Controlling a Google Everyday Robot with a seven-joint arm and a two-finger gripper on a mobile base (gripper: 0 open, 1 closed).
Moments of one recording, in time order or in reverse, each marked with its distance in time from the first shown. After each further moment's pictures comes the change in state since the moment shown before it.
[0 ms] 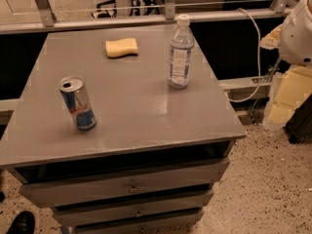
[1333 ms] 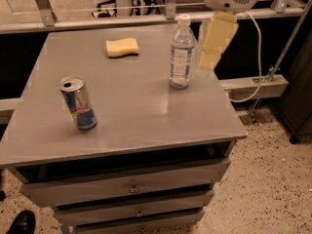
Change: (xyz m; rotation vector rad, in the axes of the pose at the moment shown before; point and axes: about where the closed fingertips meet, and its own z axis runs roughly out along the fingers) arm -0.149 -0.060 -0.017 0.129 -0.176 -0.269
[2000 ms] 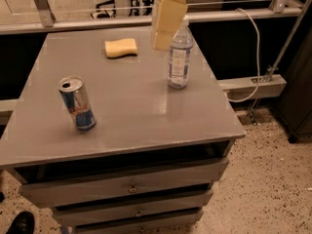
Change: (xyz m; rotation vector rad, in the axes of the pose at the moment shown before) arm -0.085 -0.037 0.020 0.047 -0.116 -0.102
